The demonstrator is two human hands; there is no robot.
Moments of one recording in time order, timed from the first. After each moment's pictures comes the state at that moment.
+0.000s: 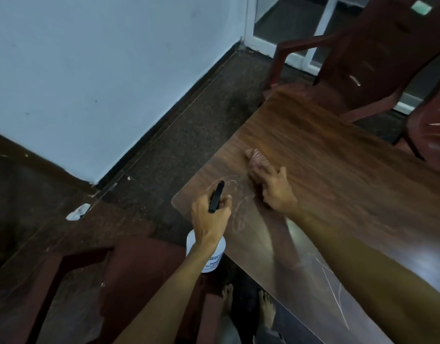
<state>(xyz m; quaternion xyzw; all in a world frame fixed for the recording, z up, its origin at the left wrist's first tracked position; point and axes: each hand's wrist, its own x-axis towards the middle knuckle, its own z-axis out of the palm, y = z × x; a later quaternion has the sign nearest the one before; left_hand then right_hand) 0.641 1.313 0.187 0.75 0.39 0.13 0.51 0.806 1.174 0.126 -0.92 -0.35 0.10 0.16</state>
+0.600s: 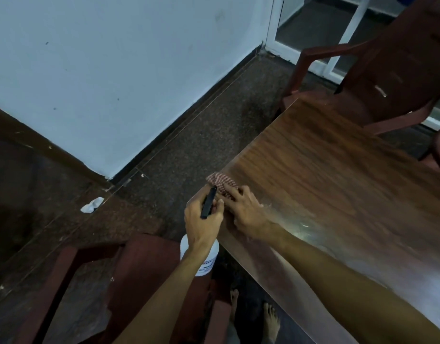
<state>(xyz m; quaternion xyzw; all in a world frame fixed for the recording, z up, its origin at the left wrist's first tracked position) 0.620 1.358 0.187 0.79 0.37 0.18 0.46 0.737 1.255 0.113 -0.83 -0.52 0.13 0.12</state>
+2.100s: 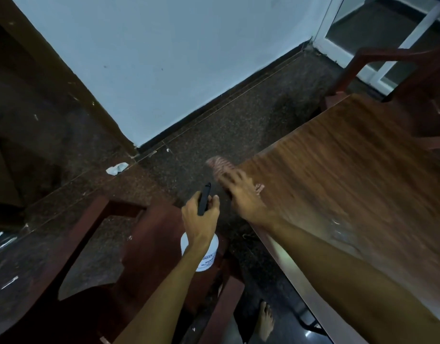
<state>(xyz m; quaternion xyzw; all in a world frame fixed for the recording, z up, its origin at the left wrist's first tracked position) 0.530 1.378 0.161 0.67 0.54 0.21 0.47 0.676 1.327 0.105 -0.79 -0.57 0.14 0.17</state>
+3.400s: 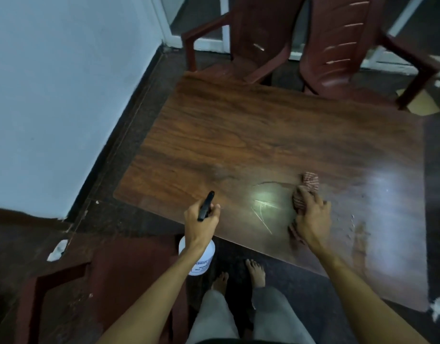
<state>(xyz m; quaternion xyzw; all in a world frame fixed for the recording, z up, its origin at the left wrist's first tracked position) 0.560 1.137 0.190 0.83 0.24 0.00 0.51 0.606 0.857 0.138 -0.97 0.09 0.04 0.24</state>
